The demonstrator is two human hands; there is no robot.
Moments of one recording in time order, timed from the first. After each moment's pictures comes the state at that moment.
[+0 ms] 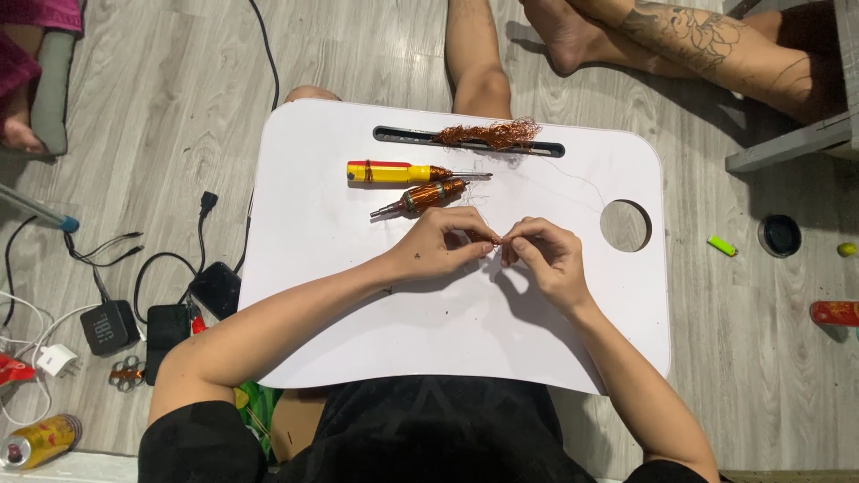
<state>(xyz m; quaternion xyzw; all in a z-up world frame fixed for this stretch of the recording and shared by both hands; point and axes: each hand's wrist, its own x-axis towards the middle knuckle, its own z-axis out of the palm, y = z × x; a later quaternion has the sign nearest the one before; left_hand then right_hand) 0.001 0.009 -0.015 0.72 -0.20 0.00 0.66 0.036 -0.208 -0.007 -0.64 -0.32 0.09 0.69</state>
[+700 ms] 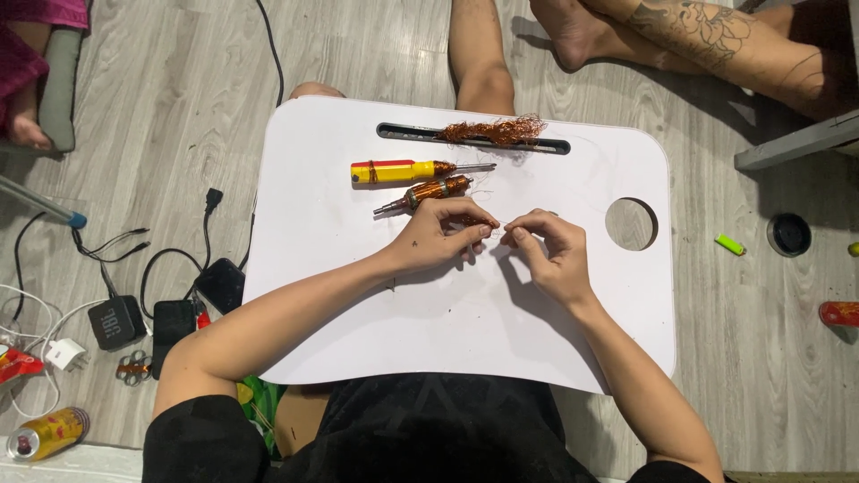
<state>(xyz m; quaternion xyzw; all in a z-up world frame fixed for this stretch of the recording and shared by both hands) 0.002 0.011 -0.006 0.63 -0.13 -0.04 0.76 0.038 -0.202 0.004 -0.71 -0.33 0.02 0.62</state>
